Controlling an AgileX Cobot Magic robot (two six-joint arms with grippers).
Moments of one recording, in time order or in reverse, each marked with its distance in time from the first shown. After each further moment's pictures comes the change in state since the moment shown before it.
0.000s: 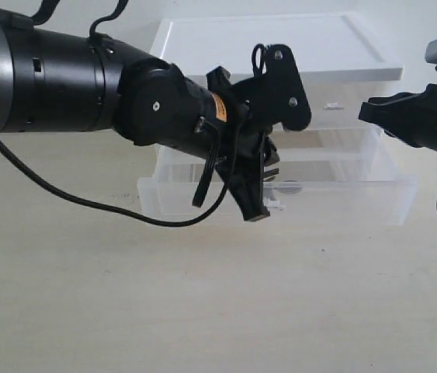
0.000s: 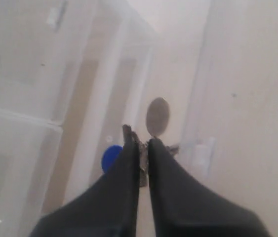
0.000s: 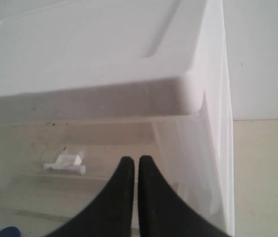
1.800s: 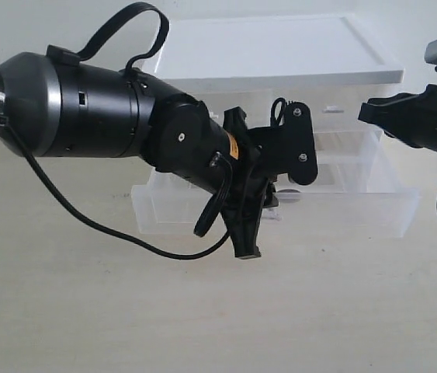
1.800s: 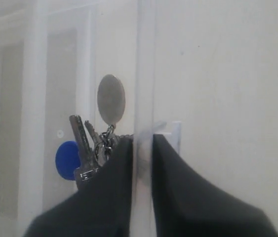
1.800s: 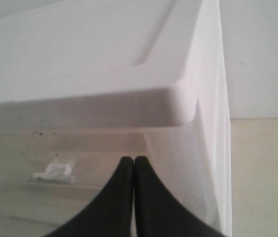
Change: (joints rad) left arm -0.031 0.069 0.002 -0.003 0.094 0.113; right arm 0.000 0.000 0.000 0.000 0.003 0.000
